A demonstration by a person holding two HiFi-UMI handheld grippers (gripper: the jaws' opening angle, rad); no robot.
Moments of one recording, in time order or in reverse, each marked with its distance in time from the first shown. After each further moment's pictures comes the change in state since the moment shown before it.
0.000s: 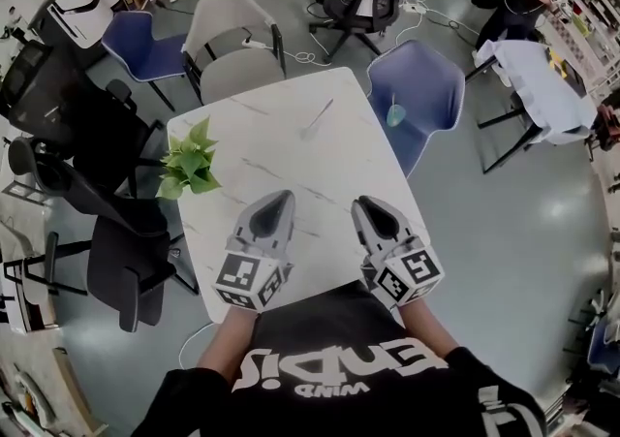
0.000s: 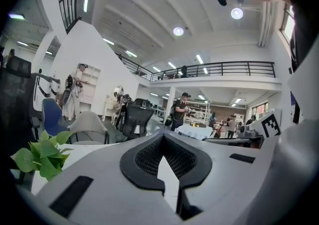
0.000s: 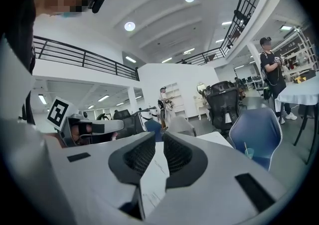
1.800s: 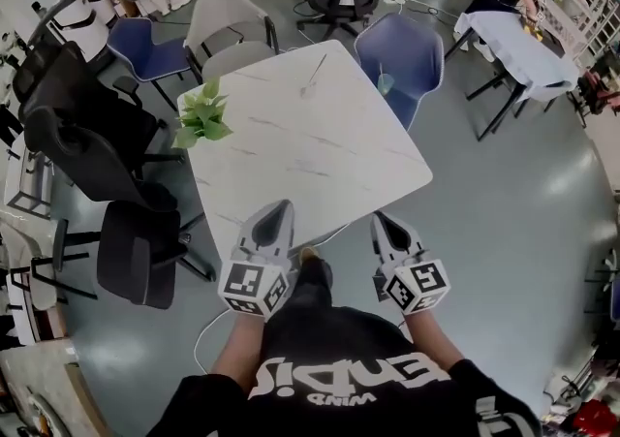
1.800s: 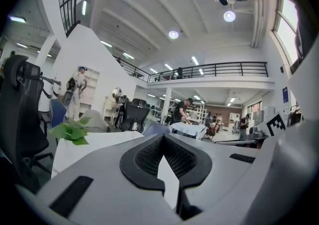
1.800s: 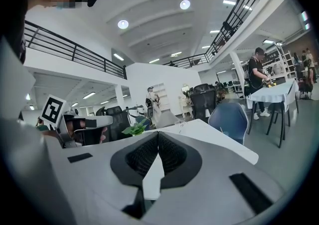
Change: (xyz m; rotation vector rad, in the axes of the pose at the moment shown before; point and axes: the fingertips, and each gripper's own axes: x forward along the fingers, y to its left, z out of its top) left arm -0.181 -0.074 -0.068 0.021 -0.012 -0.026; right arm -0.173 0.116 -0.089 0.015 0.001 -0.207
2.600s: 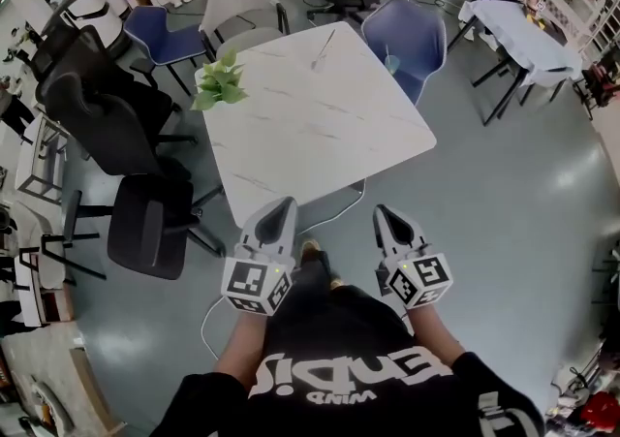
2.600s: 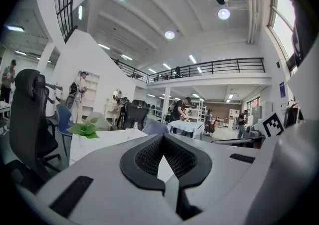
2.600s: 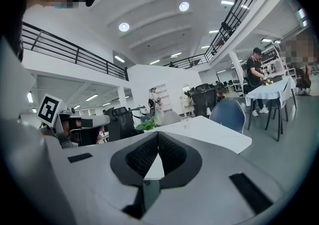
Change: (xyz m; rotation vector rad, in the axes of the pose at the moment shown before) left arm -0.111 -0.054 -0.014 0.044 0.010 0.014; right arm -0.089 0.063 -0.028 0.019 -0.008 0.014
